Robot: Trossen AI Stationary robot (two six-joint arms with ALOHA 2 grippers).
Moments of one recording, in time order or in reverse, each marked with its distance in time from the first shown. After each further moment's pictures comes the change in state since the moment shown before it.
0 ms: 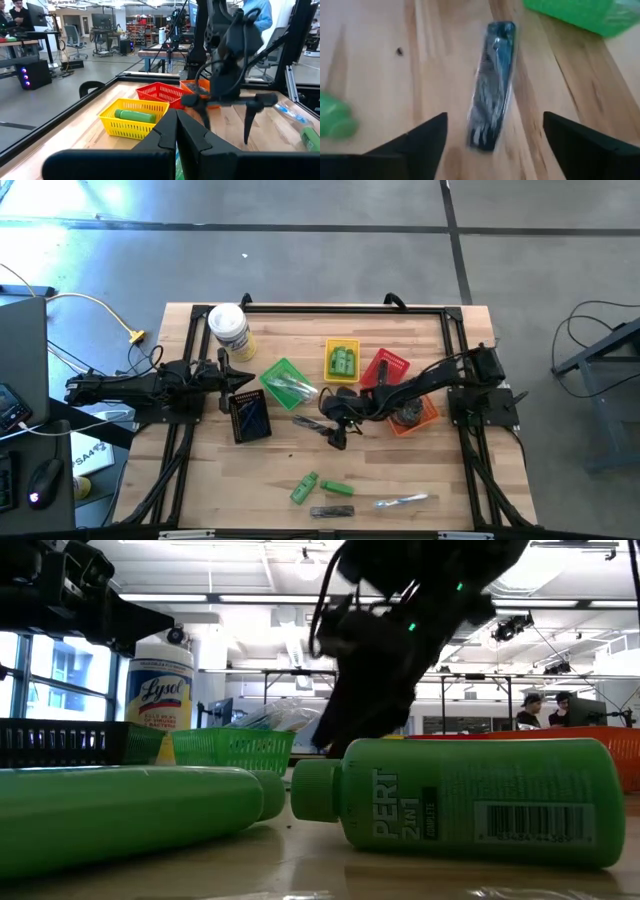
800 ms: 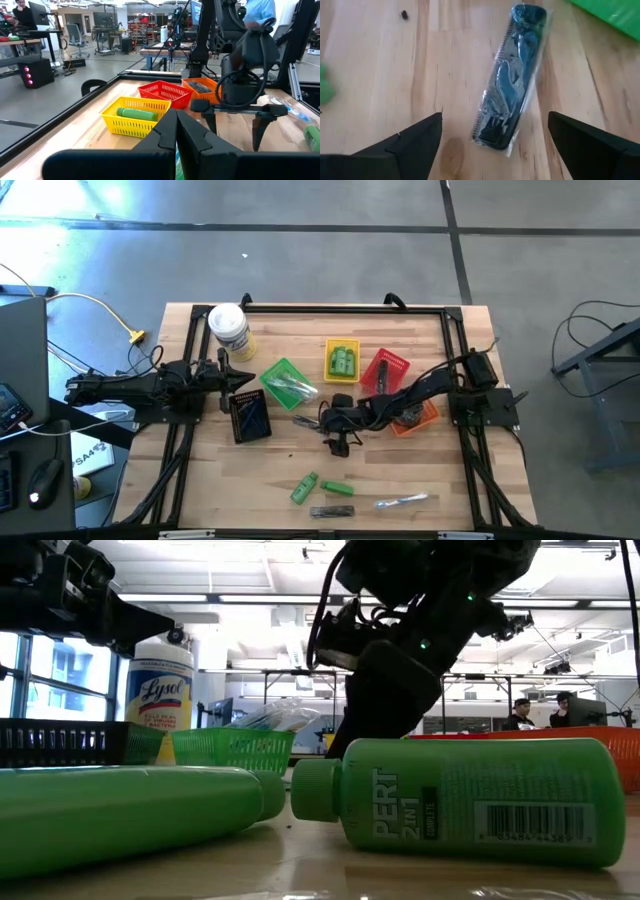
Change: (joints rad) left arm 0.000 0.000 0.000 -0.008 -0.010 0.003; right arm 0.056 0.069 0.000 0.044 0.058 -0.157
